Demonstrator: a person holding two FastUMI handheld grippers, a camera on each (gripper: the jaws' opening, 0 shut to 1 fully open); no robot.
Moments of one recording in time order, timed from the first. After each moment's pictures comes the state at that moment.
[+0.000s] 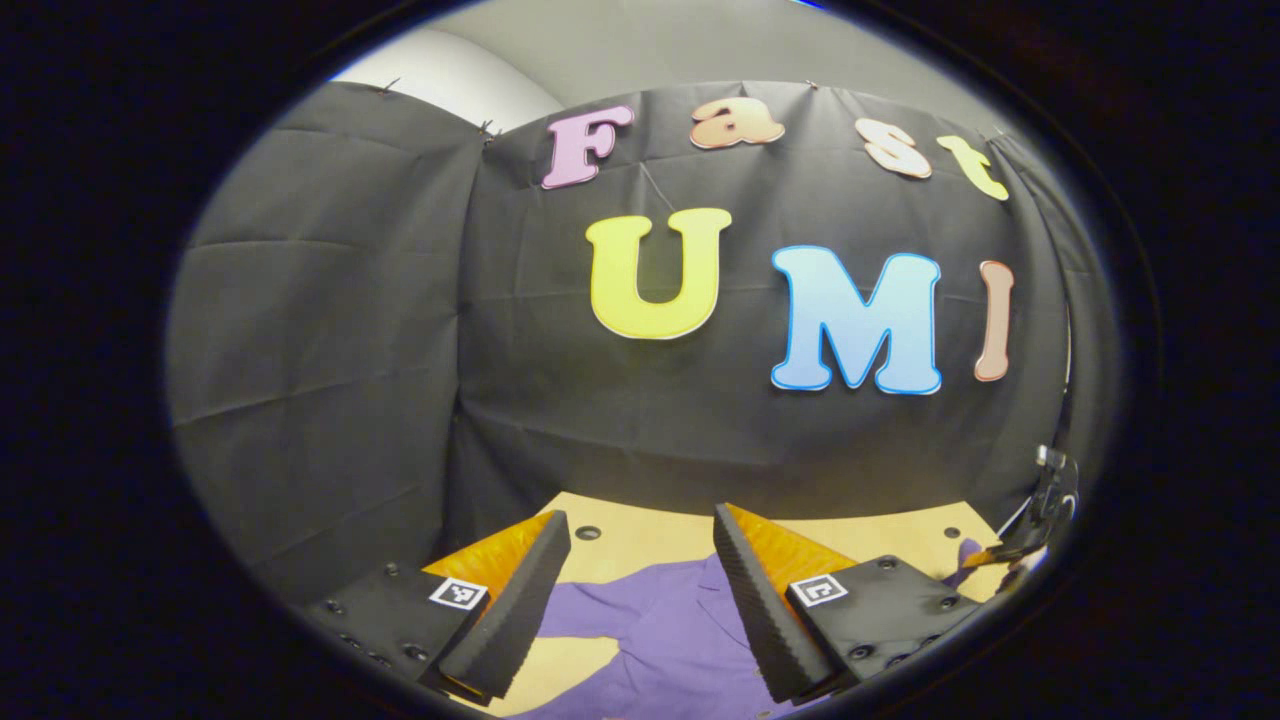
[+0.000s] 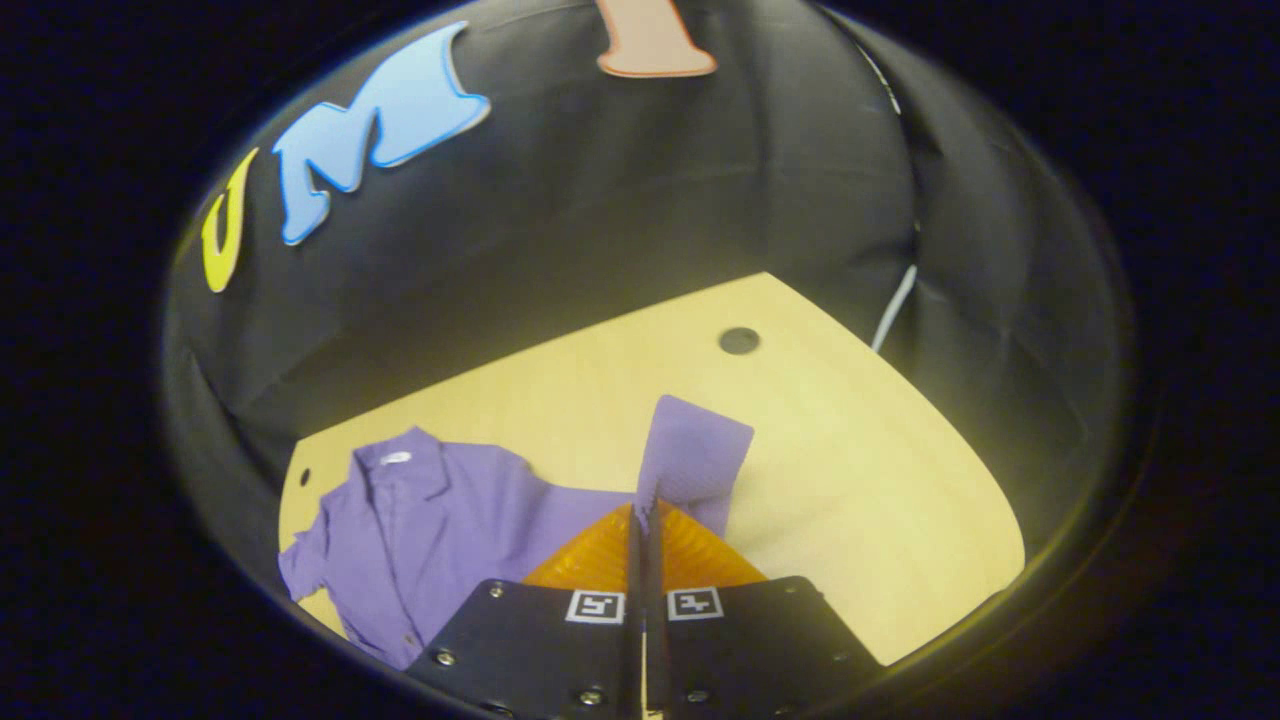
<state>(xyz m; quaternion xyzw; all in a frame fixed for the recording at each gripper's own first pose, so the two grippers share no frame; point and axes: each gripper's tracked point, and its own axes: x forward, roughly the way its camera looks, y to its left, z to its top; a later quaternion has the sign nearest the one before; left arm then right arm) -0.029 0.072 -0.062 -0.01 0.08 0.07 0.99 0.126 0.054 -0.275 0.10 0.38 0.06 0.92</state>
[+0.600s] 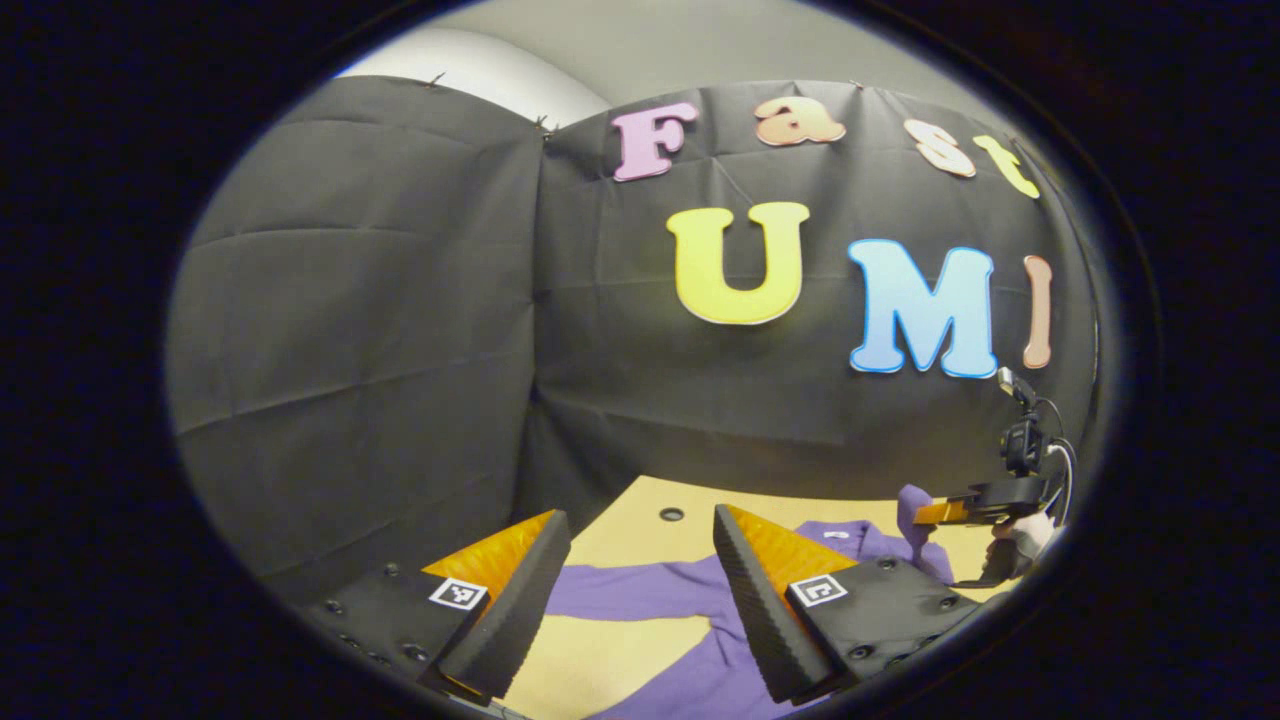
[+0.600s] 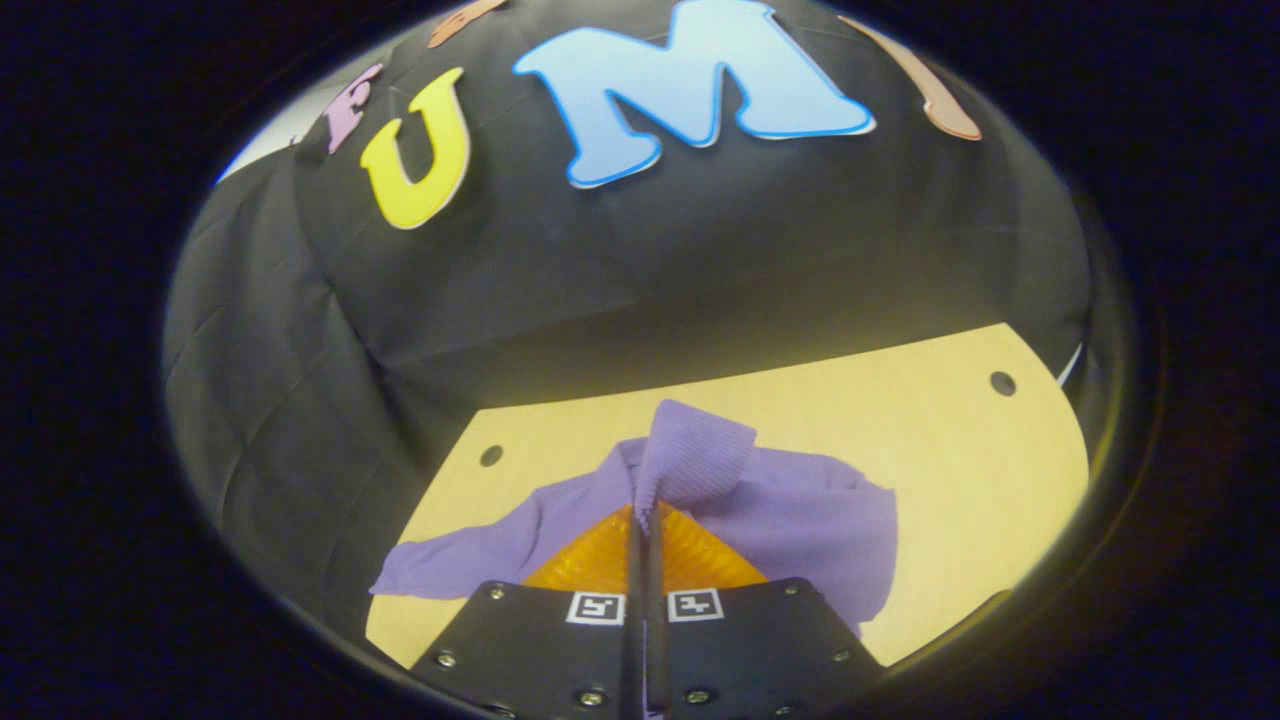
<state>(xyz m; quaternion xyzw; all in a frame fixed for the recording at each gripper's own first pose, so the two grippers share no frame) -0.102 0.200 -0.074 -0.01 0.10 0.16 0.98 0.077 0.345 -0.220 0.09 0.36 0.27 0.89</state>
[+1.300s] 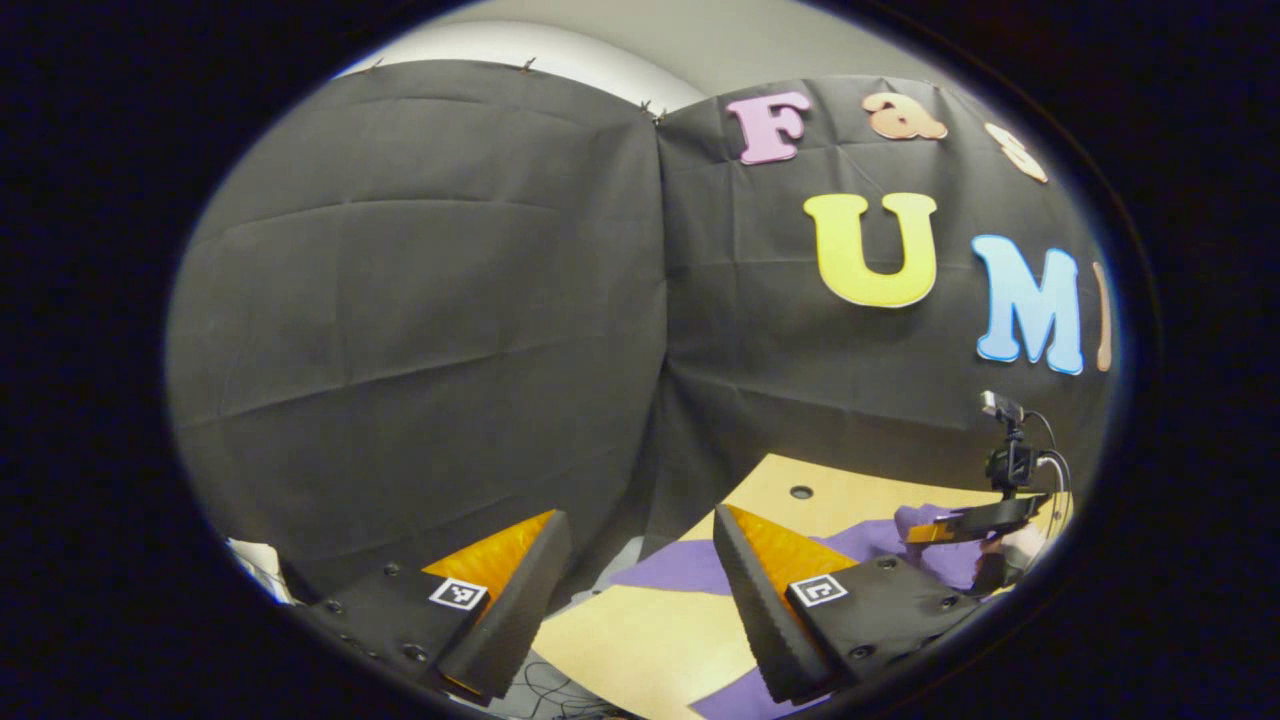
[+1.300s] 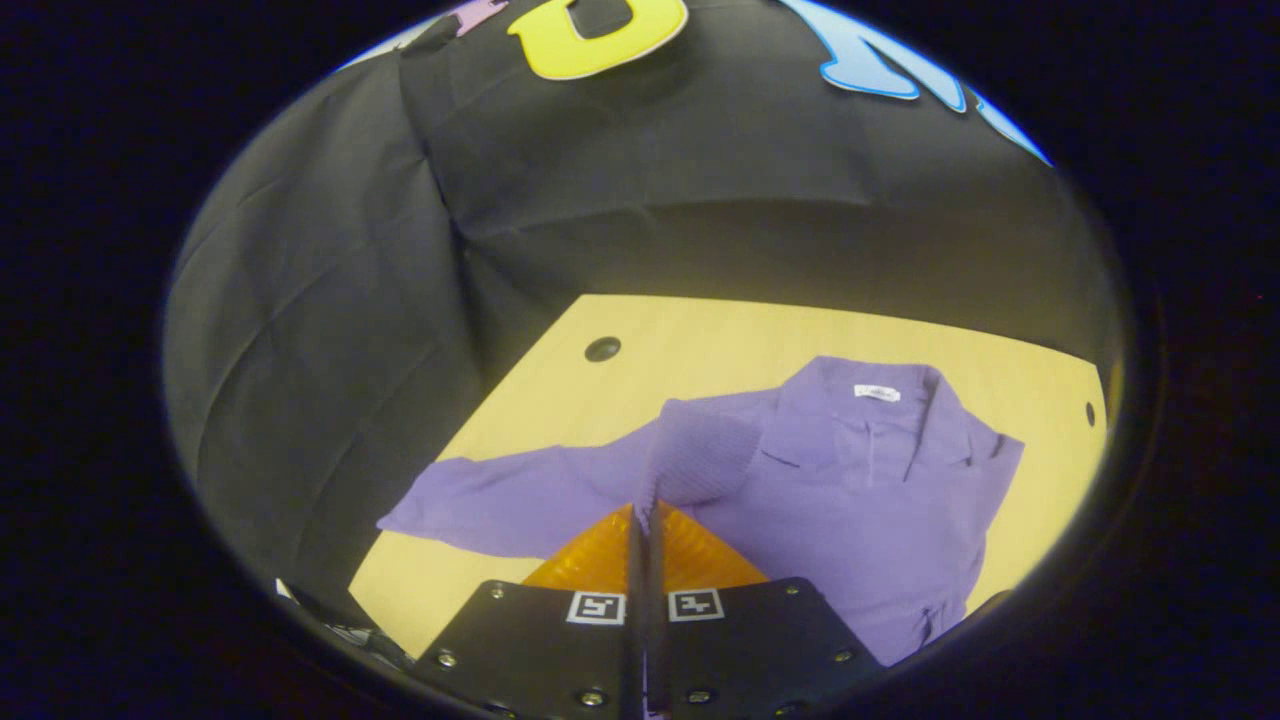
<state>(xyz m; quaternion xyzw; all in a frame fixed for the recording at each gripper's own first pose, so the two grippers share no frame) -0.198 0.336 -0.096 -0.02 0.12 0.31 0.94 -0.004 0.482 -0.293 -0.03 0.42 0.37 0.83</state>
